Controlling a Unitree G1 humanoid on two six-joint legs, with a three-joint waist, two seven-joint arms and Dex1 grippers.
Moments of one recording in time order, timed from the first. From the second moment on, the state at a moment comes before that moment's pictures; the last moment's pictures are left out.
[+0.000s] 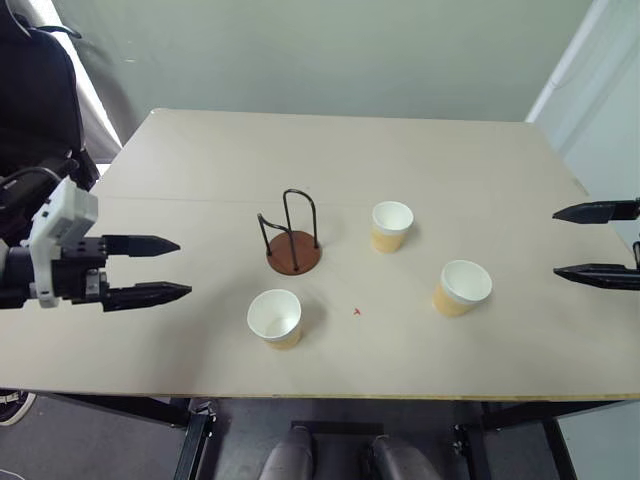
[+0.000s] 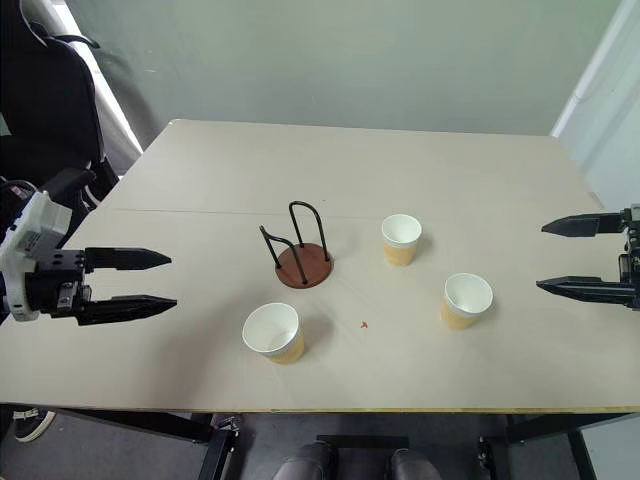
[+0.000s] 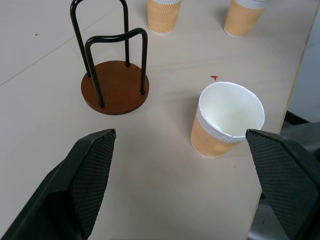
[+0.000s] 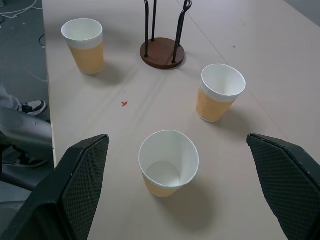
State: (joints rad) left arm -0.19 1.22 0.44 -0.06 -0.67 0.66 -1.38; right arm -0.37 -1.24 -0.37 0.07 0.62 0.44 1.55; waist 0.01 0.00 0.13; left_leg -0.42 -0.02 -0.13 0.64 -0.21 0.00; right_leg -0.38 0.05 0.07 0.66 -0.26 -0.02
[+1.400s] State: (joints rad) left arm -0.78 0.61 -0.06 0.41 -0.18 0.40 -0.85; right arm -0.29 -1.23 -0.45 -0.05 0.63 0.51 1.49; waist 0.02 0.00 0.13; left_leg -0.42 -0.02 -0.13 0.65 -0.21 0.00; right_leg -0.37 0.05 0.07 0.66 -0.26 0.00
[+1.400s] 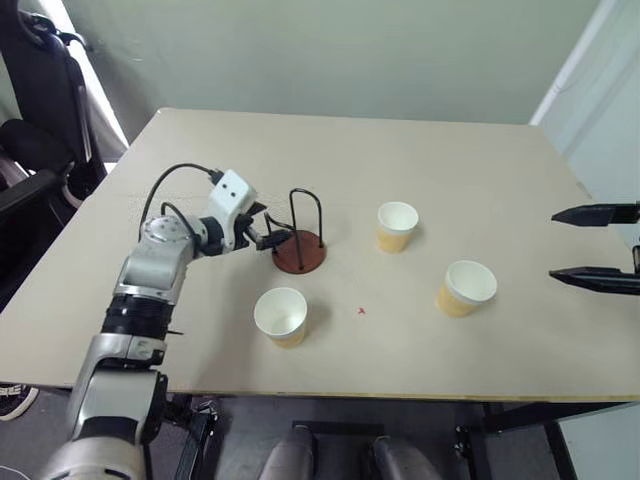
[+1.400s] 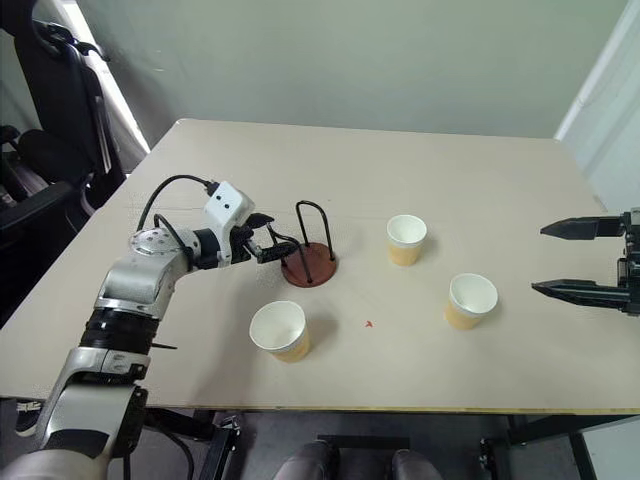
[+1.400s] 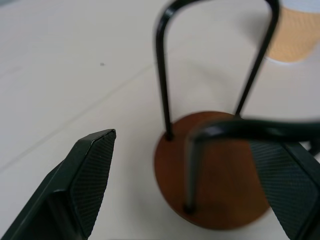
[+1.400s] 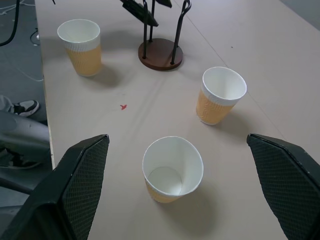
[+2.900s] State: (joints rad) left arm -0.79 0.60 -0.28 0.04 -0.36 0.38 -1.40; right arm -0.22 -1.22 -0.50 -0.10 0.64 0.52 1.44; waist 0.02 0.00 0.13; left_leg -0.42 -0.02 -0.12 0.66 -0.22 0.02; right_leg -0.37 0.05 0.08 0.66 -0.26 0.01
